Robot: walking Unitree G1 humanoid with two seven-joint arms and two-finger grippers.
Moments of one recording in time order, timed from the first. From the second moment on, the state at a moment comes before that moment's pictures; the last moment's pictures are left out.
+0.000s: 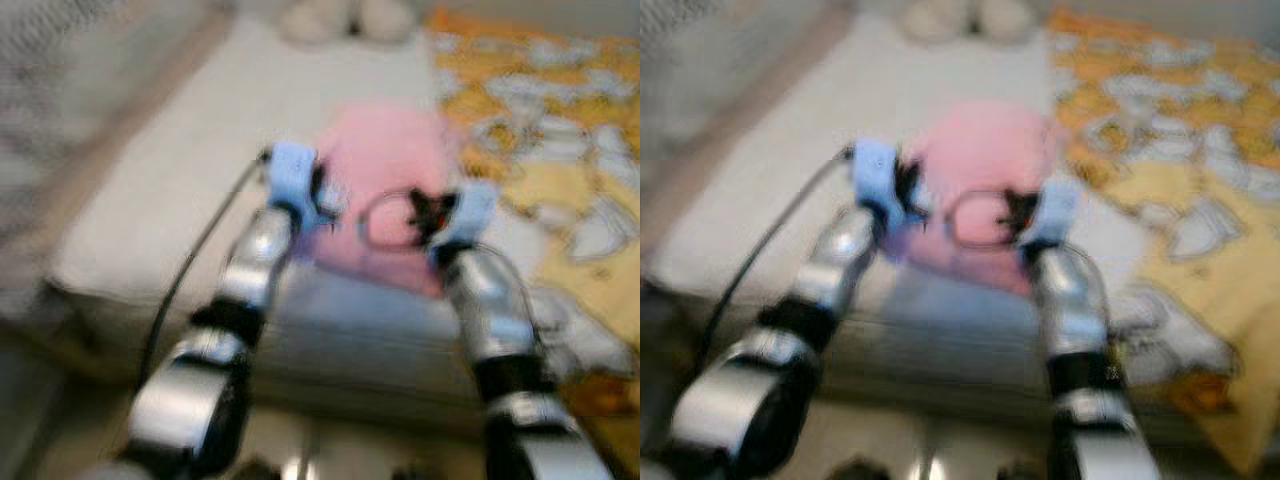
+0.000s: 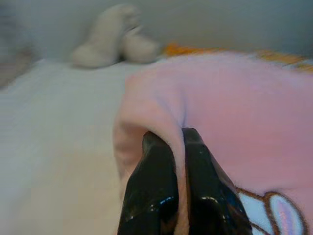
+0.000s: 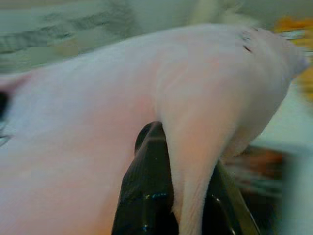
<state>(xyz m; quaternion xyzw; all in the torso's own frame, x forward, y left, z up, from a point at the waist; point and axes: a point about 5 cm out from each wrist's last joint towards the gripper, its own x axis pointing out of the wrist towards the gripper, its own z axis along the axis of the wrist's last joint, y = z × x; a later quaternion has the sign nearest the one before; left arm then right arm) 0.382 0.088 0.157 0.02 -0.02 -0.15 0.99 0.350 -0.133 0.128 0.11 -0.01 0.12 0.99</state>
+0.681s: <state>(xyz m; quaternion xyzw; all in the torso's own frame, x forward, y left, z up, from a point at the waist) 0.382 0.100 0.140 0.01 0.02 -0.07 1.00 0.349 -0.125 0.119 0.08 0.02 0.17 0.98</state>
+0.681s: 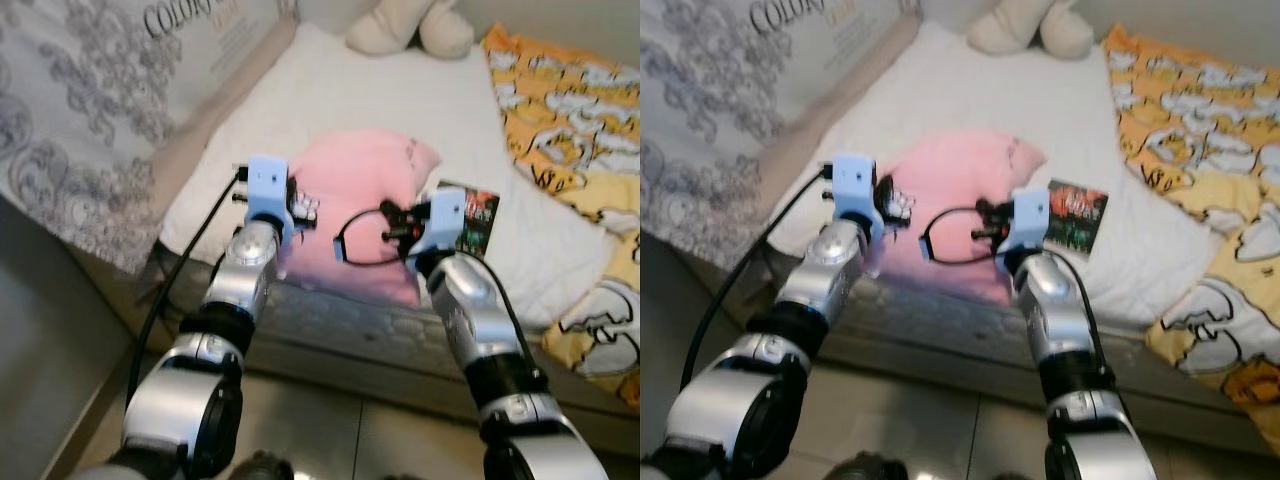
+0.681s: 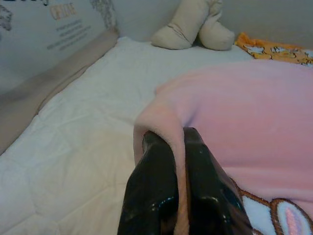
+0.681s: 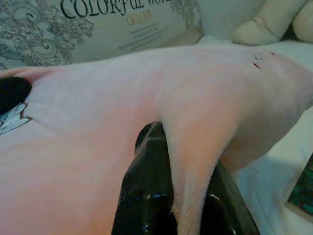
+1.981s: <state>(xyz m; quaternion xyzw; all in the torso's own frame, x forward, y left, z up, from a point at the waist) 0.385 0.107 0.141 0.03 0.02 -0.07 1.00 0.346 -0.120 0.110 0.08 0.03 0.16 0.98</state>
